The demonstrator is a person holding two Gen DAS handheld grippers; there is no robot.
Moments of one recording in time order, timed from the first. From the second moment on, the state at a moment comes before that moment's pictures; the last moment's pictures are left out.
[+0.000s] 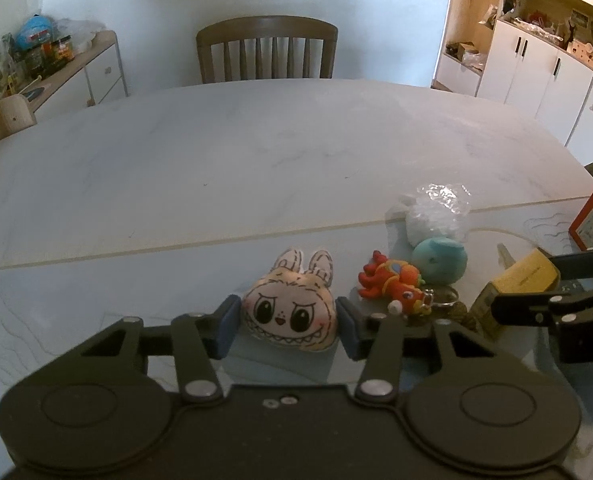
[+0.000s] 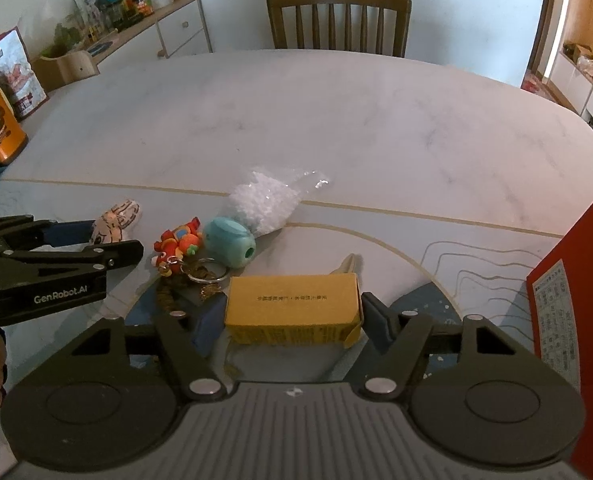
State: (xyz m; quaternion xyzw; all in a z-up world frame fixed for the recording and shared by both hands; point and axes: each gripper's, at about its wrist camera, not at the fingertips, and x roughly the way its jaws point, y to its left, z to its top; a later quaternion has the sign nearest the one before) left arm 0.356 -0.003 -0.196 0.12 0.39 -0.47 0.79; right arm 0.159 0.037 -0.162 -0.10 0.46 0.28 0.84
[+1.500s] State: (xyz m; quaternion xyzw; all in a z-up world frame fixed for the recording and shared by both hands) left arm 0.215 0.003 -0.036 0.06 0.37 -0.56 0.74; right arm 0.078 -0.125 -0.018 -0.01 0.39 0.26 0.88
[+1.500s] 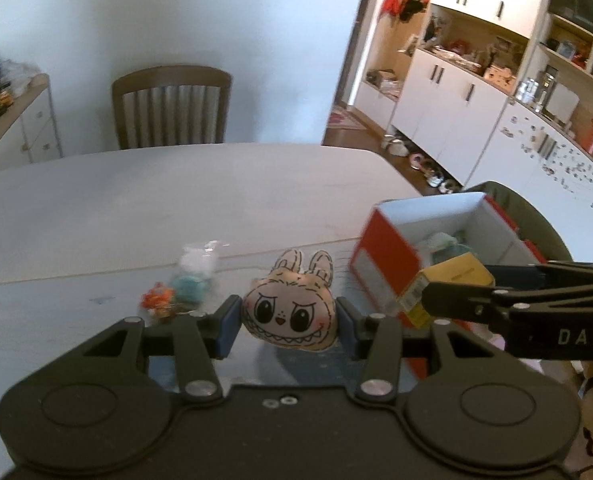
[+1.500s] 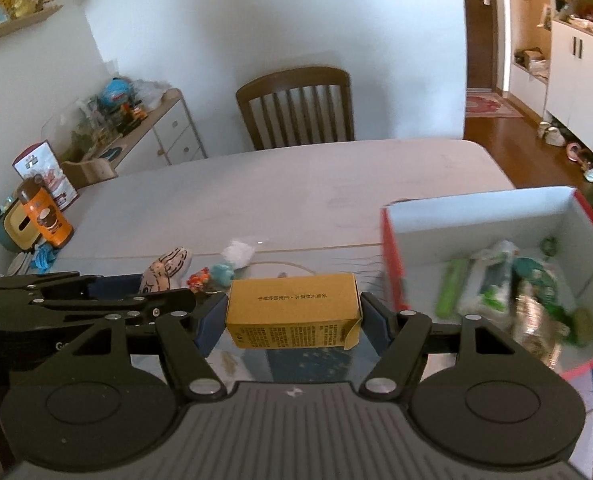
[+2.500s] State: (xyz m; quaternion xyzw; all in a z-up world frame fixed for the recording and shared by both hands) left arm 0.079 -0.127 -0.027 0.13 0.37 -0.58 0.71; right arm 0.131 -0.305 -0.041 0.00 0.40 0.23 0.89
